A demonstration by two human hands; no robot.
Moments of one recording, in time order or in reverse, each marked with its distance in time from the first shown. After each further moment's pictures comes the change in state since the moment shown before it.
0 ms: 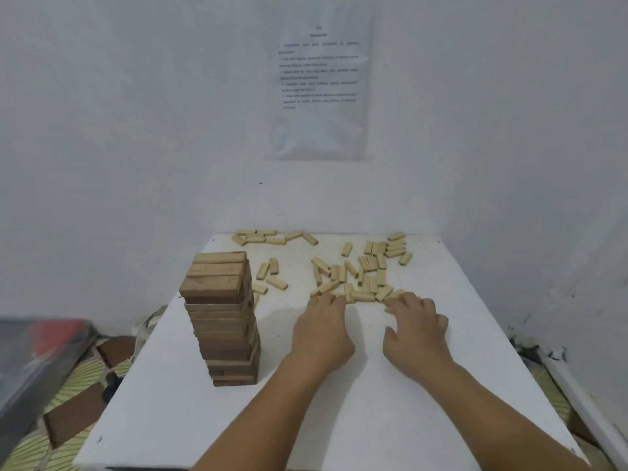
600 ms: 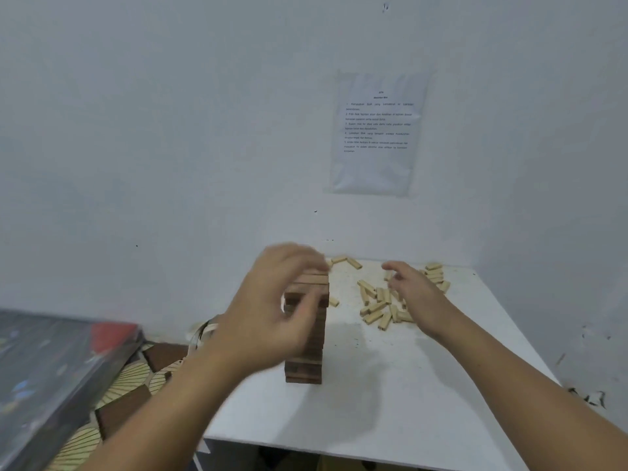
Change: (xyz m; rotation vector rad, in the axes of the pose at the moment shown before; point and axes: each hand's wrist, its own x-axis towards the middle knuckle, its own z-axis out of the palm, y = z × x) left_hand -0.145 -0.074 -0.199 -0.307 0.612 0.500; right_hand -0.007 -0.122 -0.108 0.738 -0.169 -0.100
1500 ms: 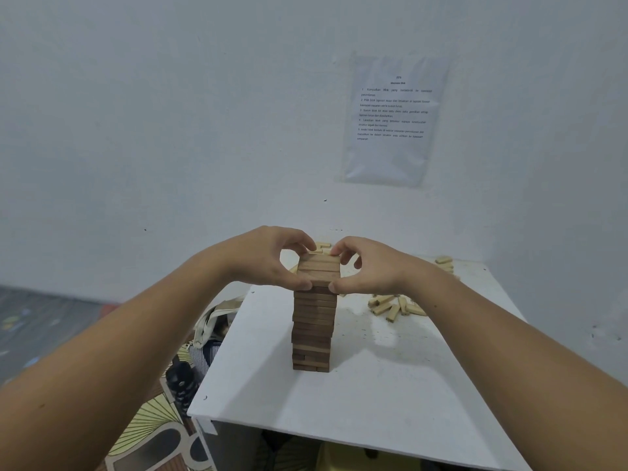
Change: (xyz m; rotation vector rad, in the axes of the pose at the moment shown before) left_hand 0.064 -0.097 -0.019 0.171 -0.681 -0.400; right_hand 0.024 -0.082 0.030 -0.331 -0.353 -0.171
